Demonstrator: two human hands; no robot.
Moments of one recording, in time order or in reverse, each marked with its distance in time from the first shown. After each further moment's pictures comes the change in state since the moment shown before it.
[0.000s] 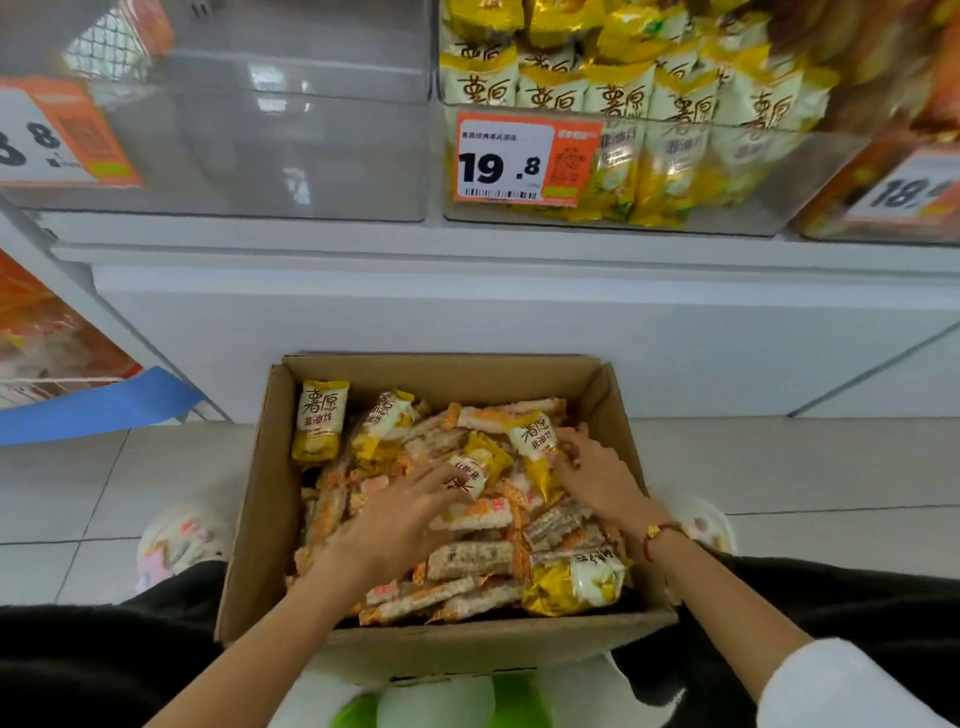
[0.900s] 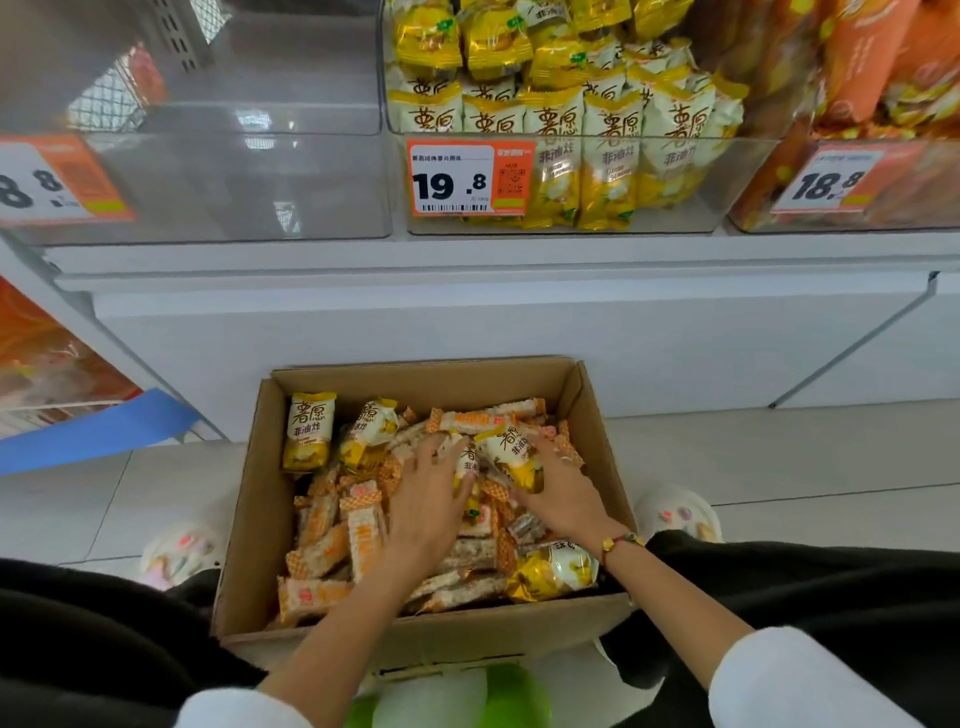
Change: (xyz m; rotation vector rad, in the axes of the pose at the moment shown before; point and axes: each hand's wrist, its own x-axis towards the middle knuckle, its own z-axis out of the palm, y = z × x) left_hand 0.035 0.052 0.017 -0.086 0.187 -0.469; right_hand -0.028 -0.002 0.021 0.047 0.014 -0.062
